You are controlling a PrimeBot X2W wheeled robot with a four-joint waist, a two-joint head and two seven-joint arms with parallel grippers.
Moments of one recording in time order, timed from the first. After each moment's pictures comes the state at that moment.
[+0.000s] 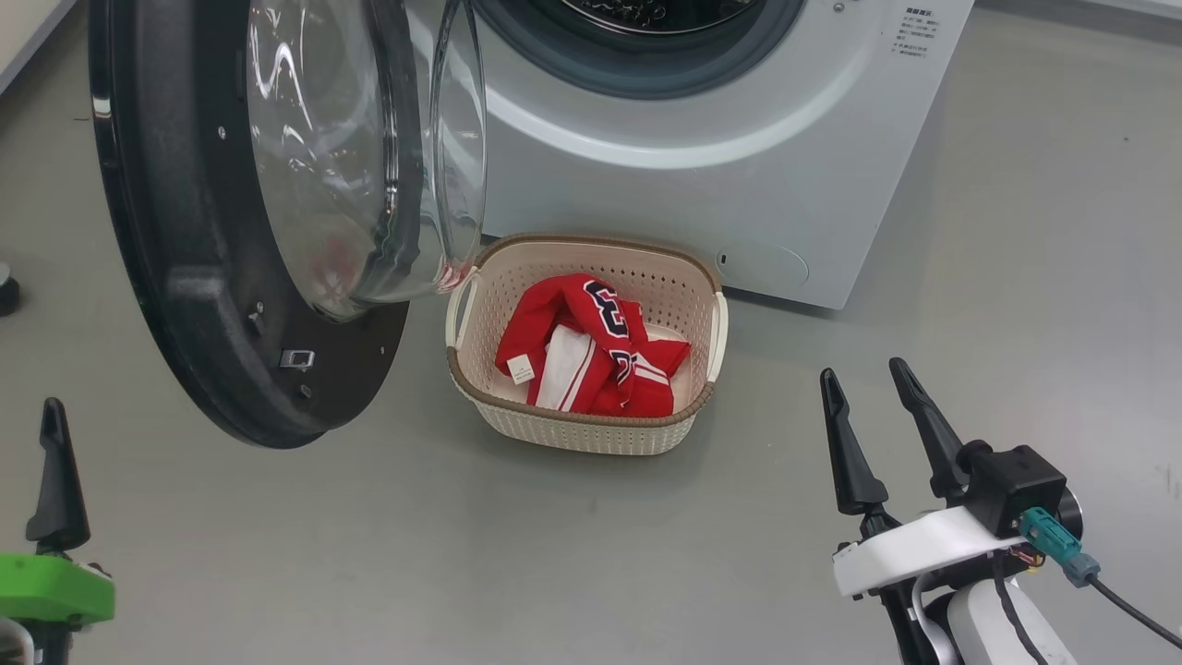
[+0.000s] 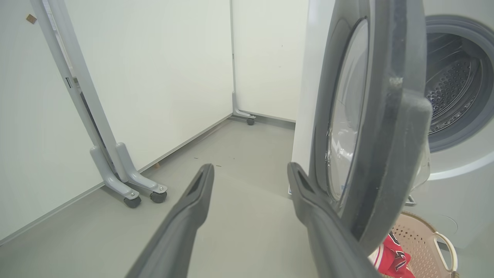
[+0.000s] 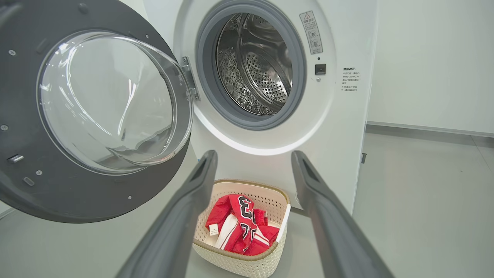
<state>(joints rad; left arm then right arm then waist) -0.05 0.30 0.13 0.18 -0.53 -0.12 -0.17 -0.05 -0.06 0.24 0.12 0.32 0.11 -0.25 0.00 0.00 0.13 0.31</state>
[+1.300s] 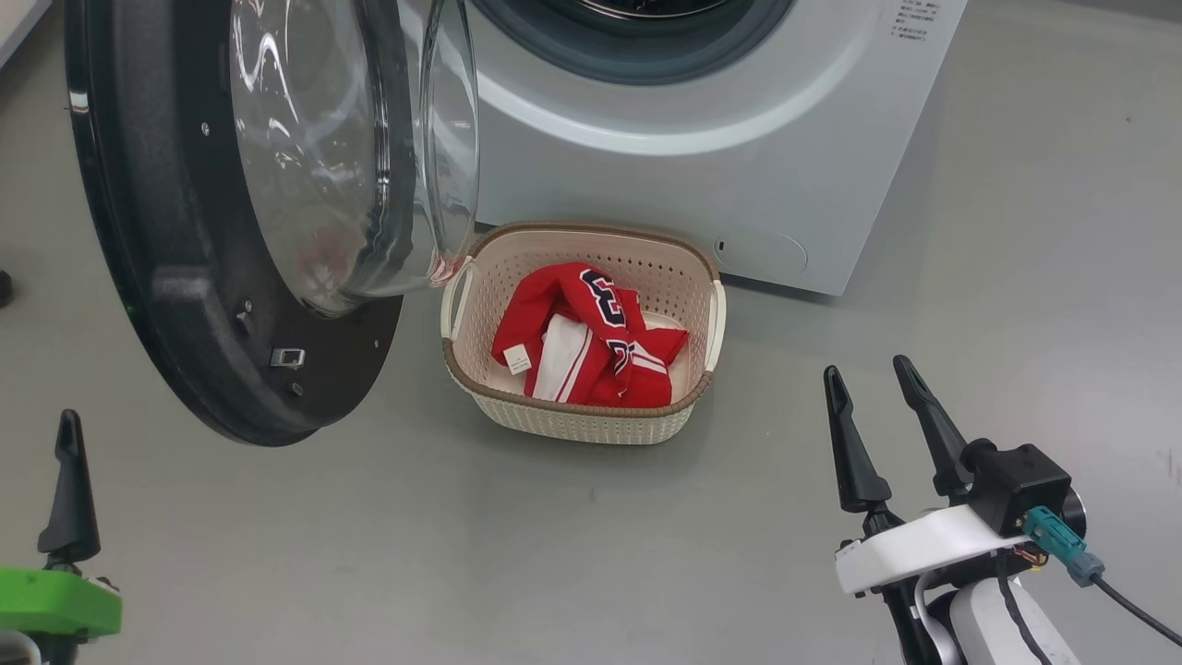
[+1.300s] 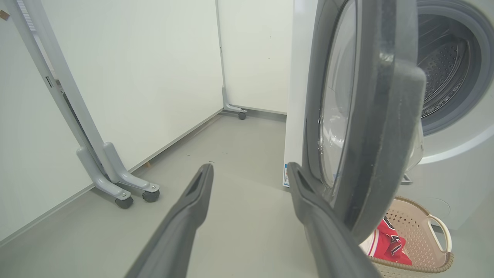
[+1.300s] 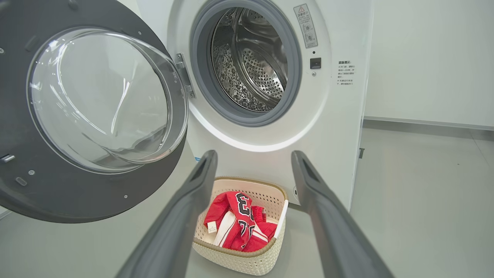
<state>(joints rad) -0.05 0.32 0.09 0.24 -0.53 -0.12 -0.23 -0.05 -0.06 0.23 0.11 0.32 0.11 -0.25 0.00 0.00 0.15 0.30</state>
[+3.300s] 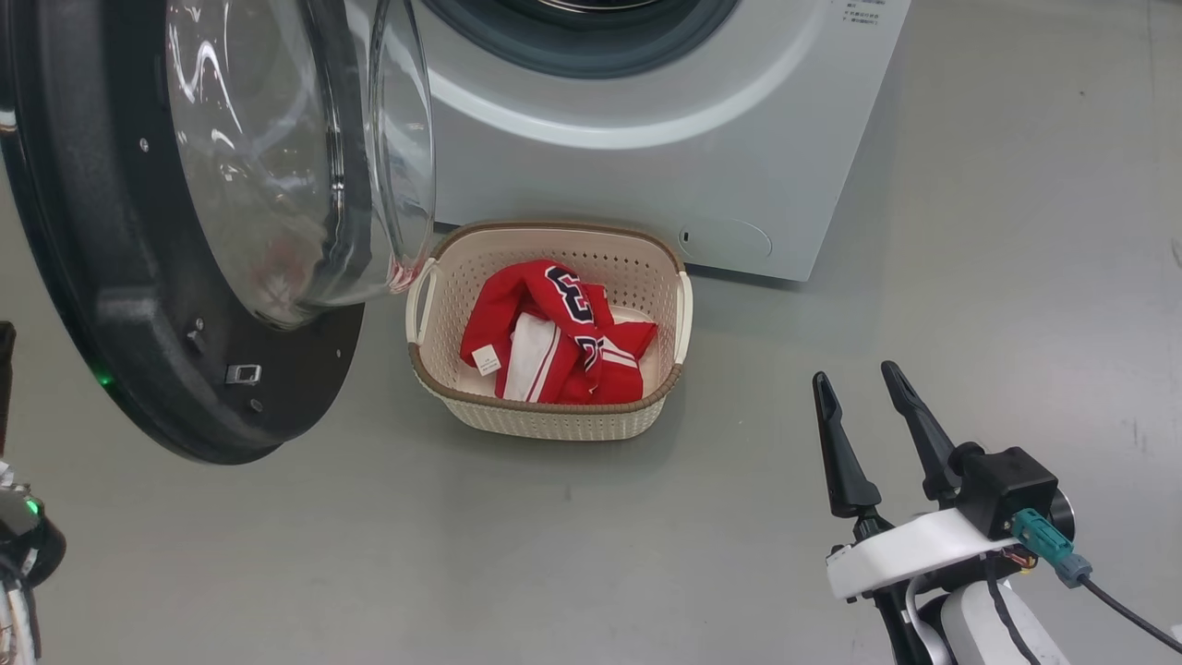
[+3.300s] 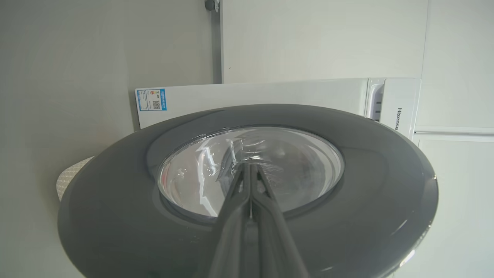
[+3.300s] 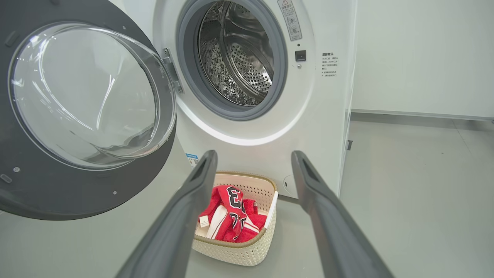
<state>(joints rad) -0.41 0.16 0.47 0.38 -1.60 0.11 0.48 -0.05 -0.05 0.25 0.13 0.32 0.11 -0.25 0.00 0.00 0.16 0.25</state>
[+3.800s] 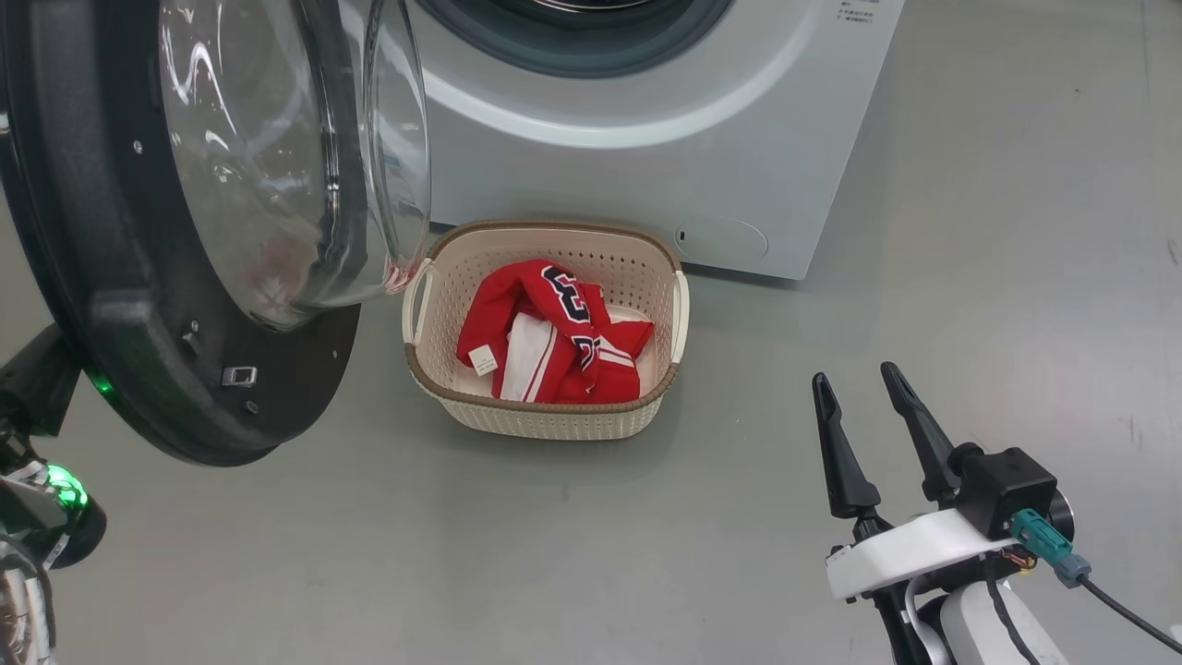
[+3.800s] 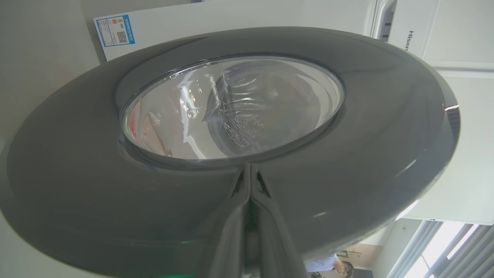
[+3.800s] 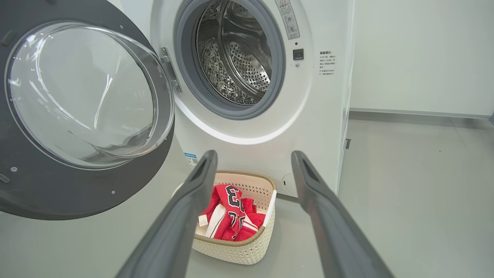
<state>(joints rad) -0.41 0.16 0.39 0.34 -1.66 0.12 0.69 -0.05 -0.05 0.25 0.13 0.32 0.11 -0.25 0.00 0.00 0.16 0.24</state>
